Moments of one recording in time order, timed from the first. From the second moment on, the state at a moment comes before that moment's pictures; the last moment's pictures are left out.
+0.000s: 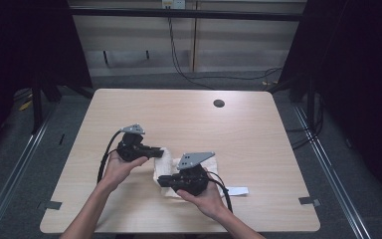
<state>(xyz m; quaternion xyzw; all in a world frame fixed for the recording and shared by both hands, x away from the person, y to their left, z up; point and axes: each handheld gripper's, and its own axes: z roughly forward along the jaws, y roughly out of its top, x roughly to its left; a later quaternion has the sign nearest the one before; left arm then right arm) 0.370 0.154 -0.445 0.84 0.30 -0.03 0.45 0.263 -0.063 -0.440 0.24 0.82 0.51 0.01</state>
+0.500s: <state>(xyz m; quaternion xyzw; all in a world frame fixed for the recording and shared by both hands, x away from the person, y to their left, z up) 0.377 0.115 -0.445 0.85 0.29 -0.04 0.45 0.261 -0.094 -0.435 0.27 0.82 0.51 0.02</state>
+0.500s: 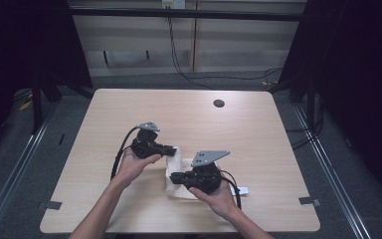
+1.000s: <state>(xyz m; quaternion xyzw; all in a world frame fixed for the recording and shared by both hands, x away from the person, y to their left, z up) 0.372 0.092 -0.440 0.84 0.28 -0.05 0.46 0.250 -0.121 -0.436 0.29 0.81 0.51 0.04</state>
